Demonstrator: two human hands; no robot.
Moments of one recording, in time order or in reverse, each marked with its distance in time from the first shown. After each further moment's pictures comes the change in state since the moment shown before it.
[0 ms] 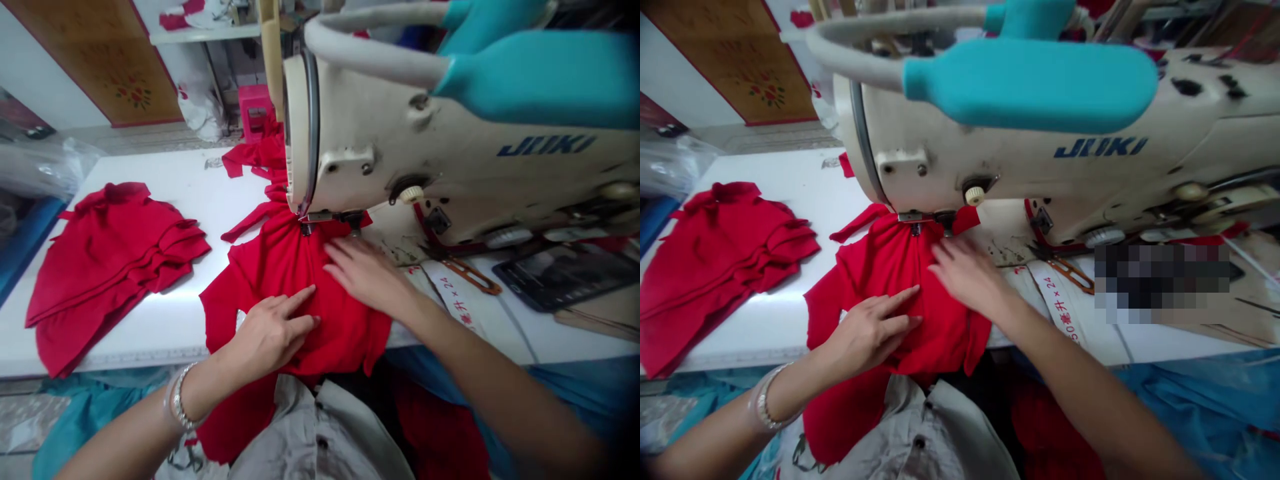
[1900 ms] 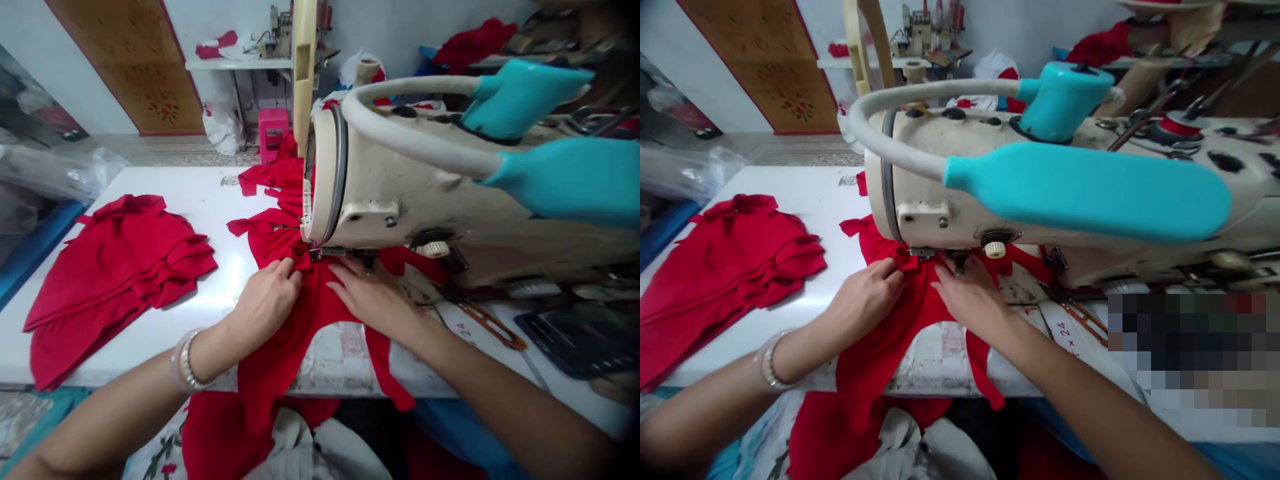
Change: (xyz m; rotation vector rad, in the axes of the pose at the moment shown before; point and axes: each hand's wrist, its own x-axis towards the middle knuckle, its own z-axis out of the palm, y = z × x) left_hand 0.058 -0.050 -0.022 0.360 -0.117 -0.266; right_hand 0.032 0.023 0.014 -0.152 -0.099 -0.019
